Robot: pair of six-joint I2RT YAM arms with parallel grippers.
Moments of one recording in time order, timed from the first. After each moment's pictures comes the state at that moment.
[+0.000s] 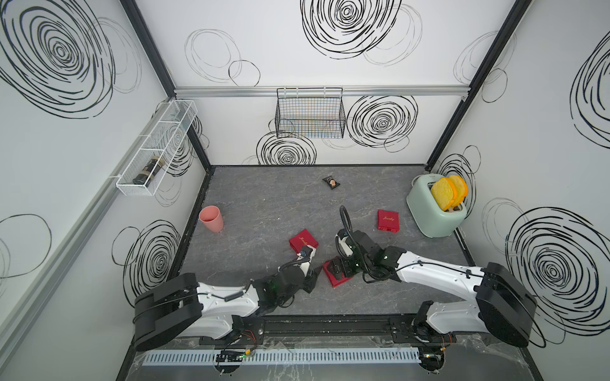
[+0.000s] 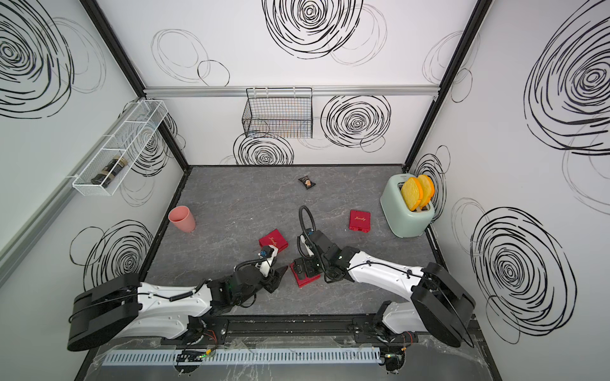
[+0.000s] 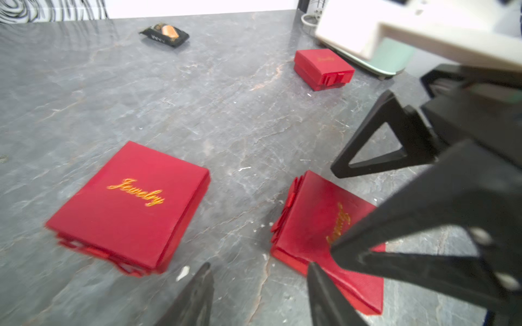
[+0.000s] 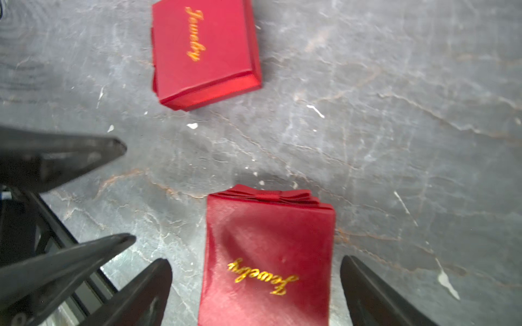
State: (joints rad) left arm -1.06 1.17 0.25 0.44 -0.35 -0.40; right arm 0.94 1.32 0.69 -0.31 -0.06 0.45
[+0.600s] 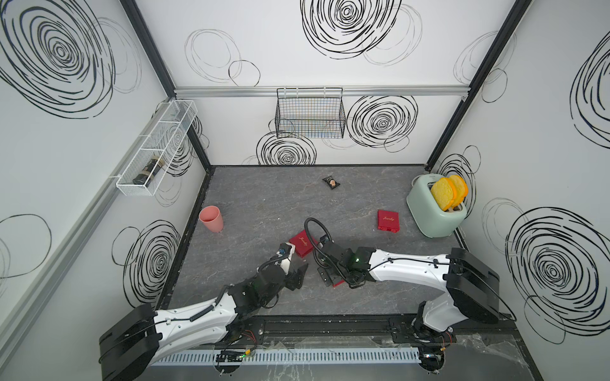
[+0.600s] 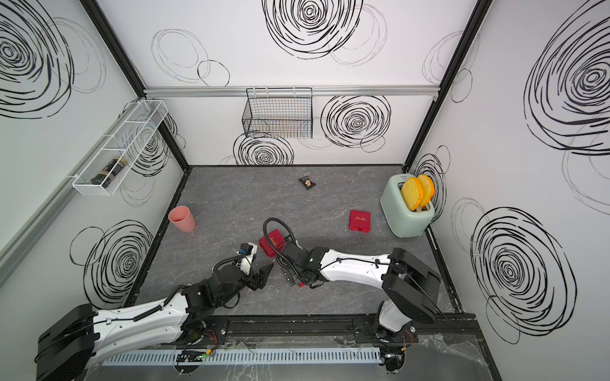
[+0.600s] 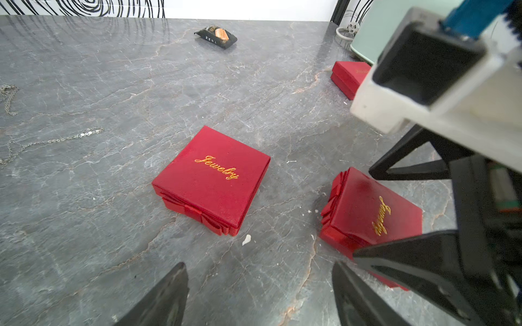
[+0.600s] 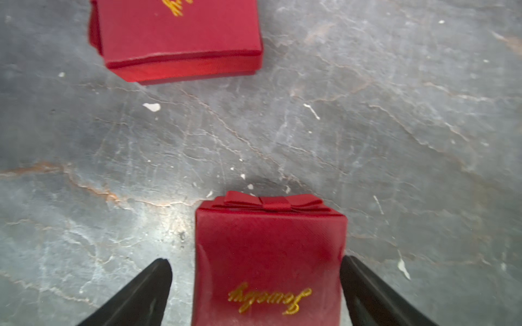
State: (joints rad) left arm -0.94 0.87 0.15 0.24 -0.32 -0.41; right arm 1.13 1.55 0.90 -0.53 0.31 0.50
